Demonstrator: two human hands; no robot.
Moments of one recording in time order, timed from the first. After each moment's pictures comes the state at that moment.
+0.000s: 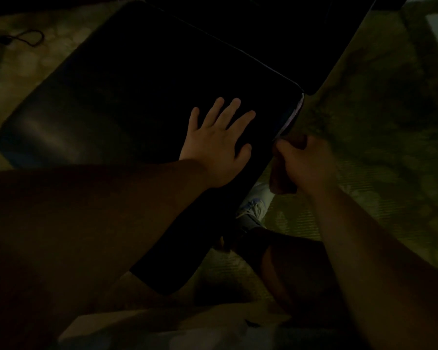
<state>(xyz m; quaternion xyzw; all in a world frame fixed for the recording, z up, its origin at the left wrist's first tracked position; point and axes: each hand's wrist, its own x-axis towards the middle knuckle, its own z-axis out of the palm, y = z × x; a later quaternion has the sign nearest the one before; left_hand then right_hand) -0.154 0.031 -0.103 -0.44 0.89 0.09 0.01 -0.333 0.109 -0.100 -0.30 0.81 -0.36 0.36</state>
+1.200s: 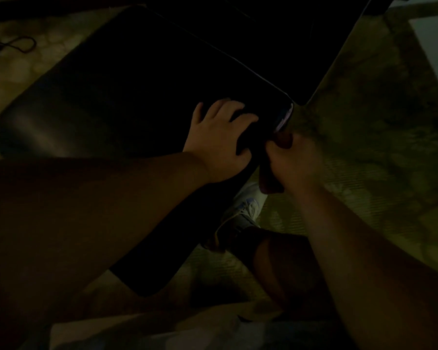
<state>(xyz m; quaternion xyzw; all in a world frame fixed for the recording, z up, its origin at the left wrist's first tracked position) -0.173 0.033 -0.088 -0.42 0.90 0.10 -0.03 -0.323 0.110 -0.098 -0.30 0.81 -0.38 0.33</state>
